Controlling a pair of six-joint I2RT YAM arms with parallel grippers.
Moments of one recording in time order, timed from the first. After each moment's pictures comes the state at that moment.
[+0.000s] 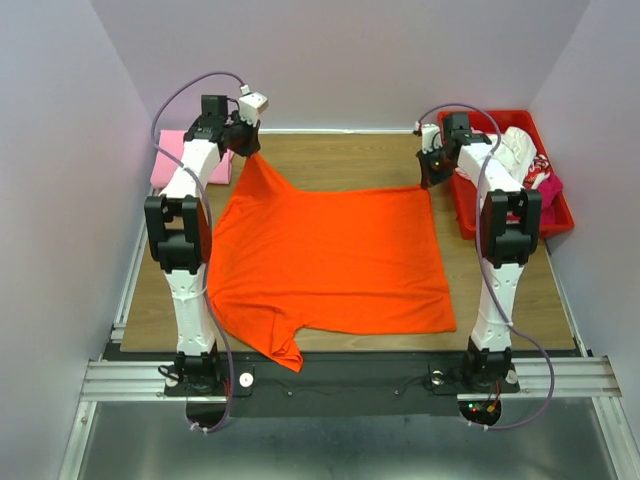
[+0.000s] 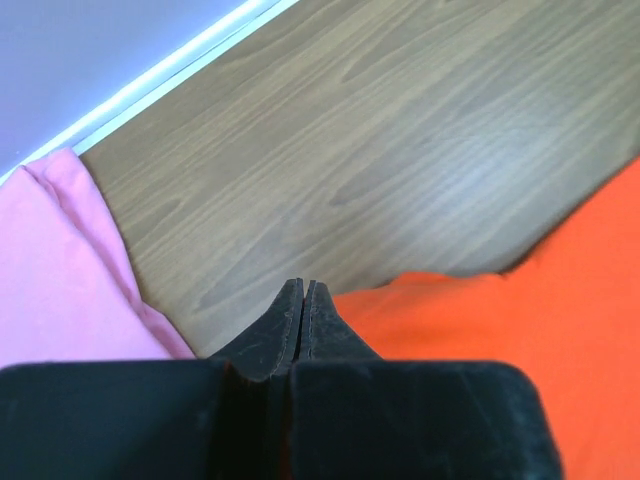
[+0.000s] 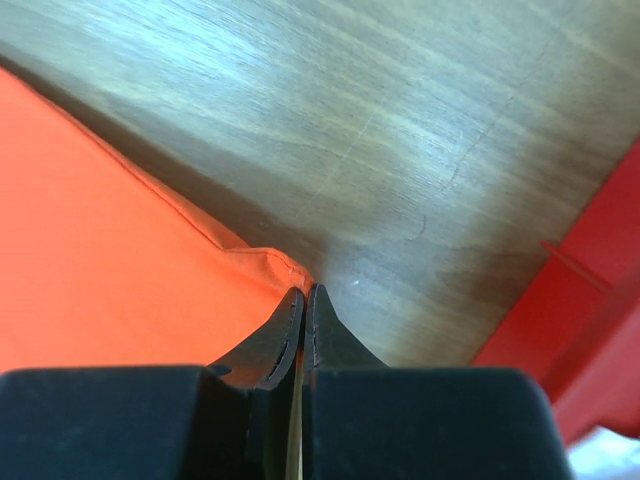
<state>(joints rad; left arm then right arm) -0.06 2.21 2.01 -0.46 0.45 0.36 0.04 2.24 1.95 -0.78 -0.28 -0.34</state>
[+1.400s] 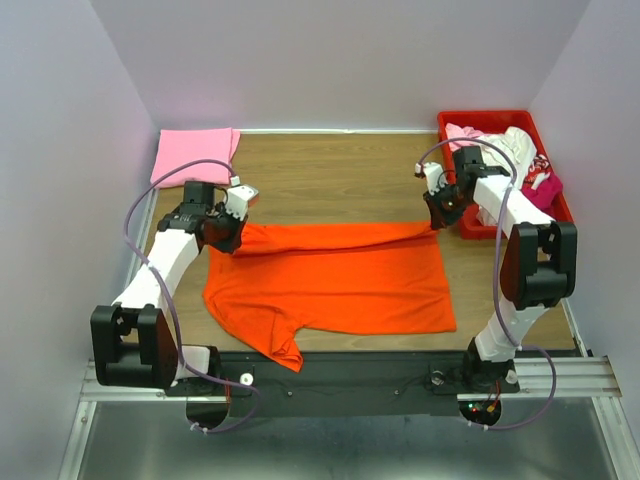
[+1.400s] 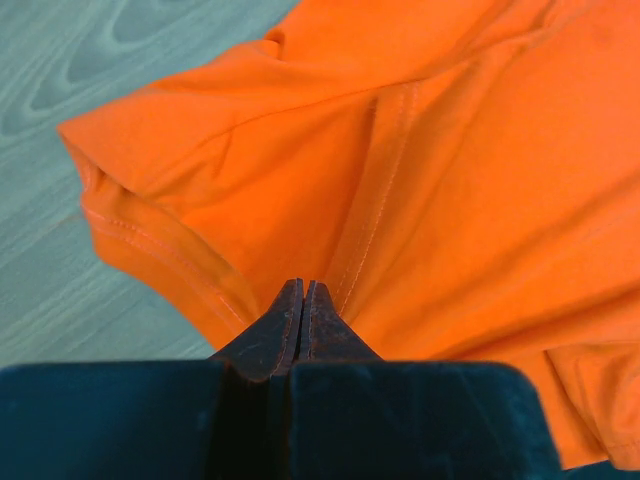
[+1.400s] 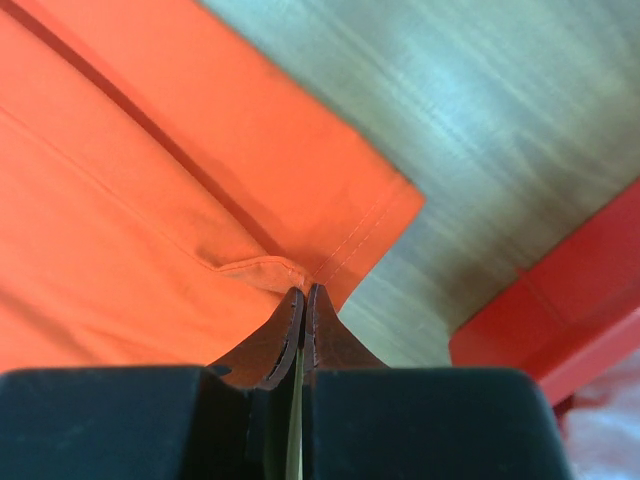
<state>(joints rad) -0.08 1.30 0.95 -0.61 0.32 0.41 0.04 1.78 1.38 -0.79 -0.34 -0.57</state>
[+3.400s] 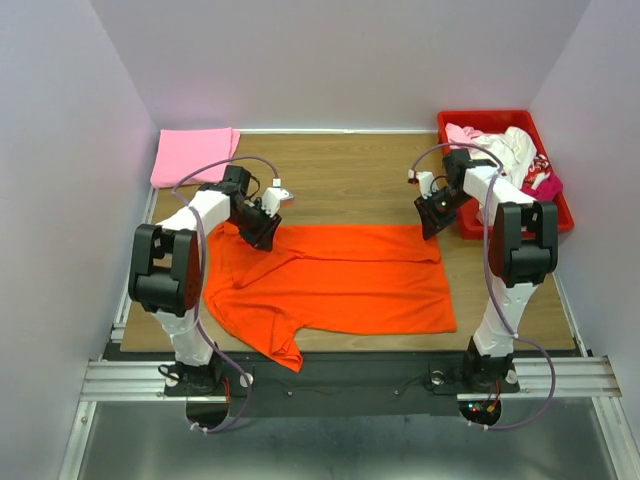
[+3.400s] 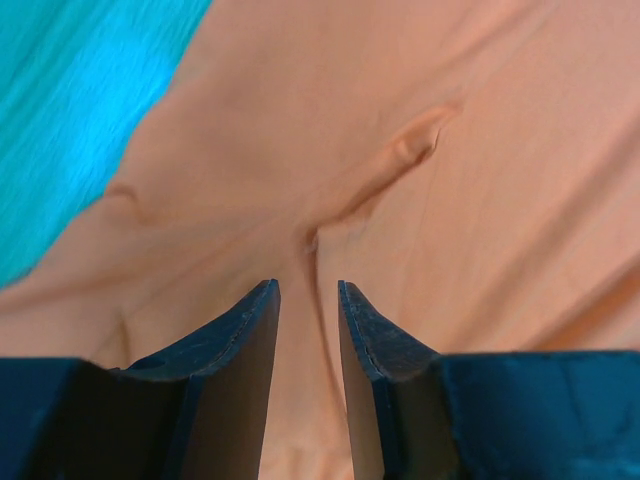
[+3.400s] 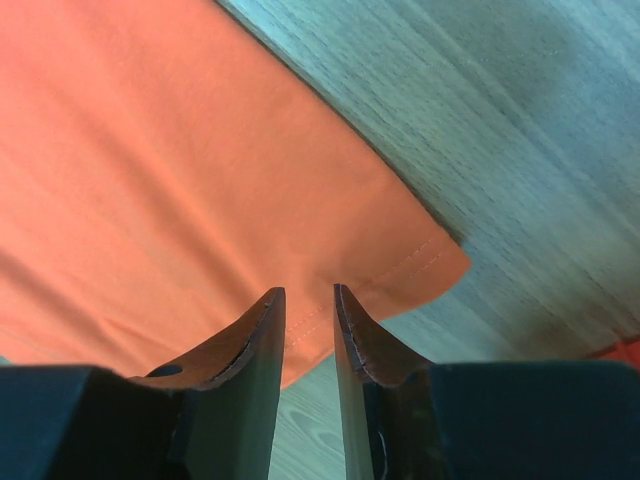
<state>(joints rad) -0.18 1.74 1.20 -0.72 0.48 0.61 0.04 1.99 1.51 -0.96 -0.40 -0.58</state>
